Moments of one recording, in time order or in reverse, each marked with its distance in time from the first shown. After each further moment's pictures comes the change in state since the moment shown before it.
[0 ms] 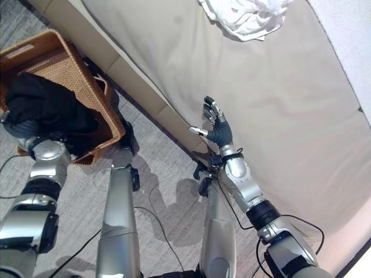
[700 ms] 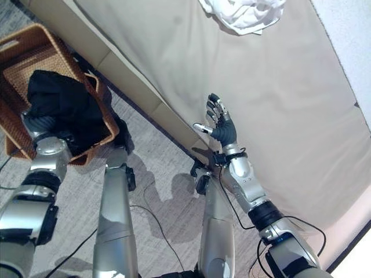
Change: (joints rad) left arm -0.087 0.021 -0.093 0.161 -0.047 0.075 -0.260; right arm 0.002 0.006 -0.034 -0.009 0.048 -0.006 0.025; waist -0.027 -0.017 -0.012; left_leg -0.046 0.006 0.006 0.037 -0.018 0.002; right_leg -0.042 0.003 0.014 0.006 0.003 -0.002
